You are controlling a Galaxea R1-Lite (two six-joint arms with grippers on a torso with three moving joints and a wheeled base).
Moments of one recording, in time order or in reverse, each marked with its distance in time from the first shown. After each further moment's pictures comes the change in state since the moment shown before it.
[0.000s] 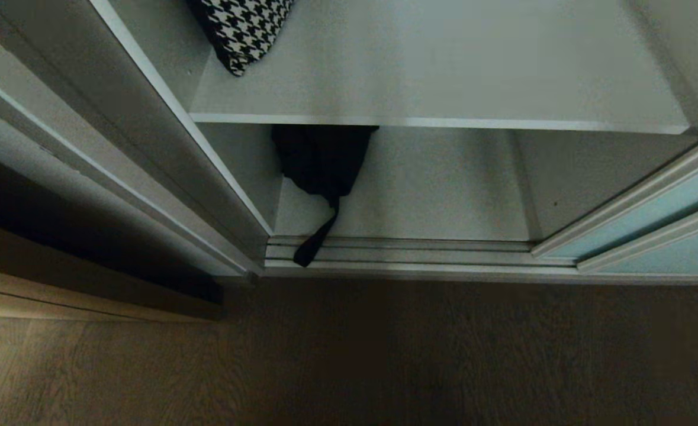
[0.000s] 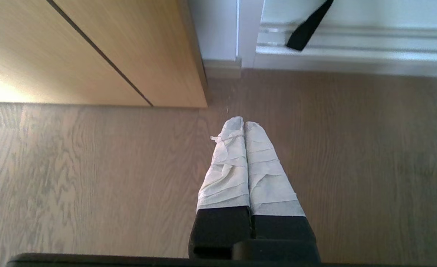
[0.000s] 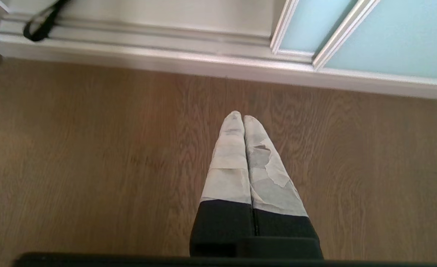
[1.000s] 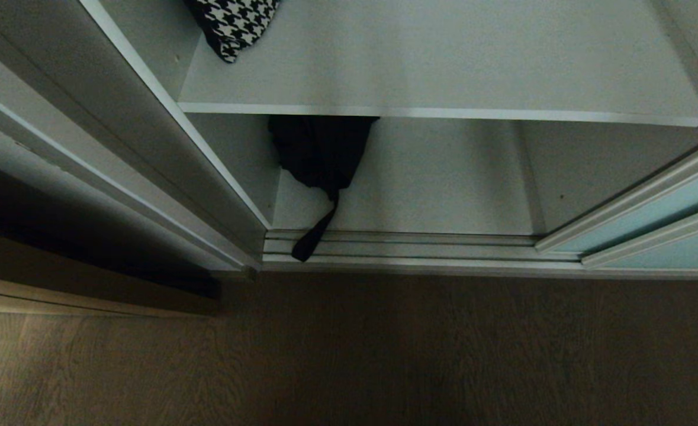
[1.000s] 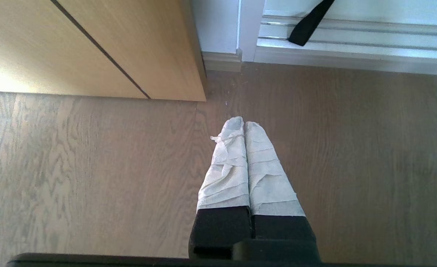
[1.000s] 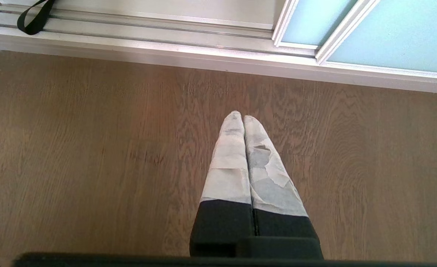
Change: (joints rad) left arm 0.000 0.001 -0.001 0.007 0.003 -0.021; right arm 0.000 0.000 0.000 0.000 0.000 0.000
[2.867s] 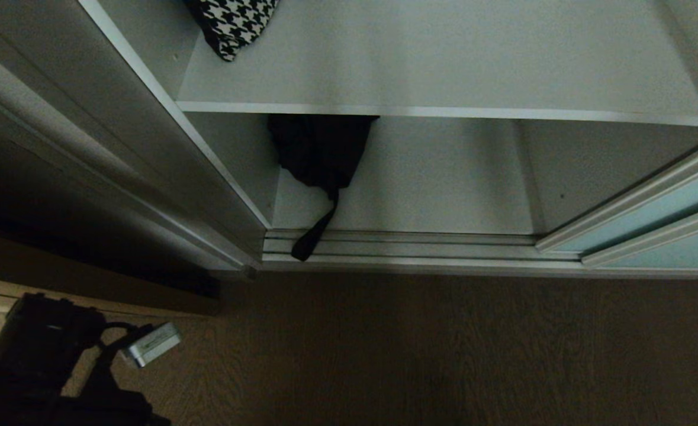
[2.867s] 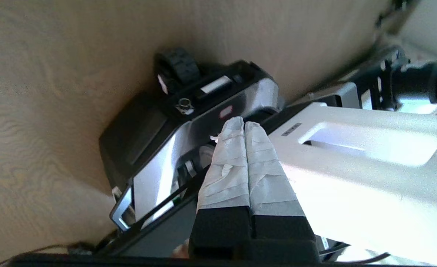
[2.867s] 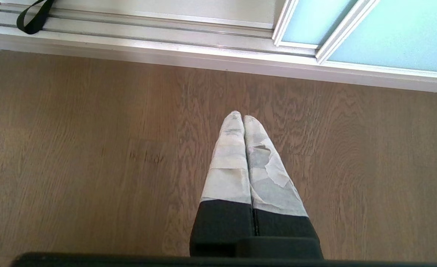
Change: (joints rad) left arm -0.236 1.333 -0.521 0.170 -0.663 -0.092; right arm 0.000 0.000 0.000 0.000 0.000 0.000
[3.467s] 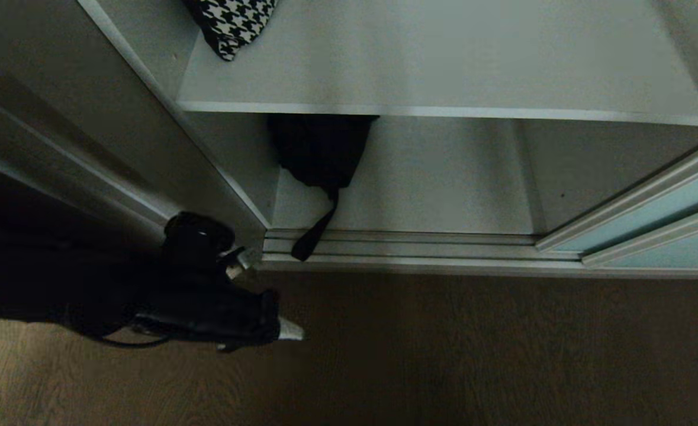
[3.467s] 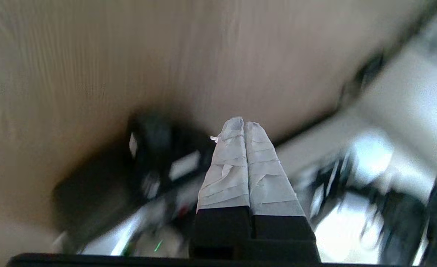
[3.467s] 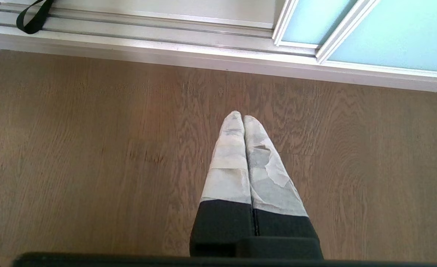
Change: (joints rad) left arm -0.107 0.450 -0.419 -0.187 0.101 -0.398; right arm 0.000 0.000 0.000 0.000 0.000 0.000
